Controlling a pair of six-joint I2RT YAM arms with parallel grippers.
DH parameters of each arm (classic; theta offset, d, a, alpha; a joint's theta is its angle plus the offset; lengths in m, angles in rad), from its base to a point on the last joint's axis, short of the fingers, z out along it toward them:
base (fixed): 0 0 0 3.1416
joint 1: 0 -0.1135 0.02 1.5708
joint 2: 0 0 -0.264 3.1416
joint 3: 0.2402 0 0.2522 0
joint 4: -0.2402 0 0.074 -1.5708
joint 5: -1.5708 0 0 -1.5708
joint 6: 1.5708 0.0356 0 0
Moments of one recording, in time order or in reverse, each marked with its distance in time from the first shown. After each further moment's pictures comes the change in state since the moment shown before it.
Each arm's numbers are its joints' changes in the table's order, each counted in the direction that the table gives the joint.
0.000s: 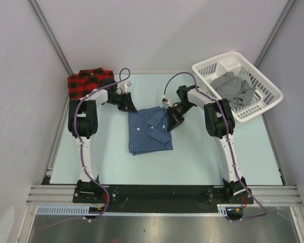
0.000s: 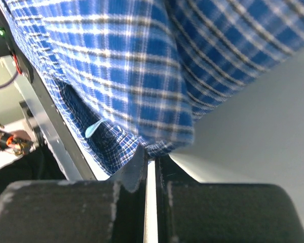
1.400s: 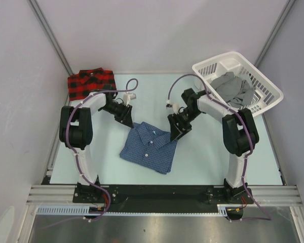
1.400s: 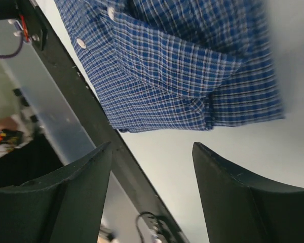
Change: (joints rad) left arm 0.040 -0.292 -0.265 -0.322 0.051 0.444; right arm -0.052 -0.484 -0.409 0.039 -0.078 0.055
